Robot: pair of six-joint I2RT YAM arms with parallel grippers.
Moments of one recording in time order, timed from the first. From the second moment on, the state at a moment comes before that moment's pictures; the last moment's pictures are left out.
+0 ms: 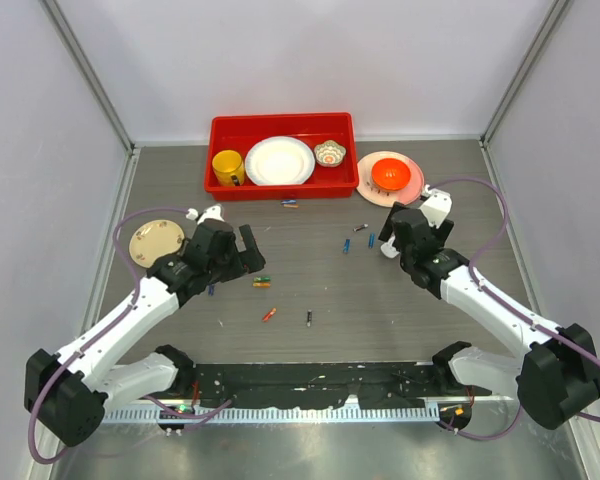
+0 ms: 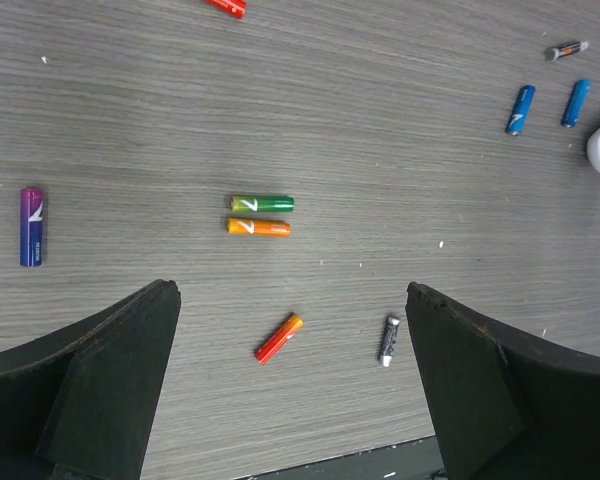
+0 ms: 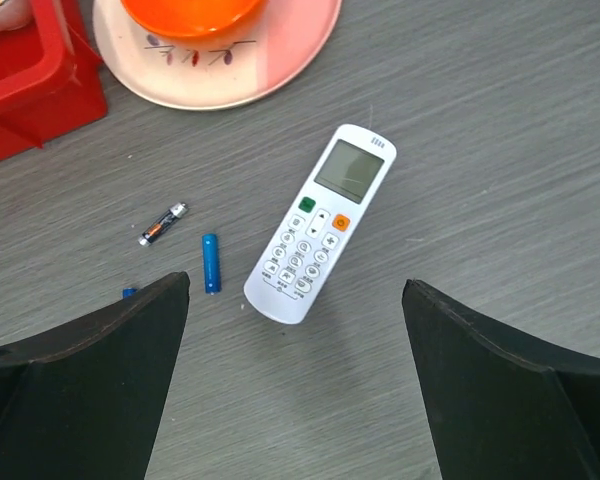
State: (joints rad) left arm -0.57 1.04 0.81 -0.59 -0.16 -0.76; right arm 0.48 1.12 0.71 -0.20 0.64 0.55
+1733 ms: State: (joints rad) left arm -0.57 0.92 0.66 -0.44 -0.06 -0.79; right arm 0.31 1.75 1.01 -0.42 0.53 0.94
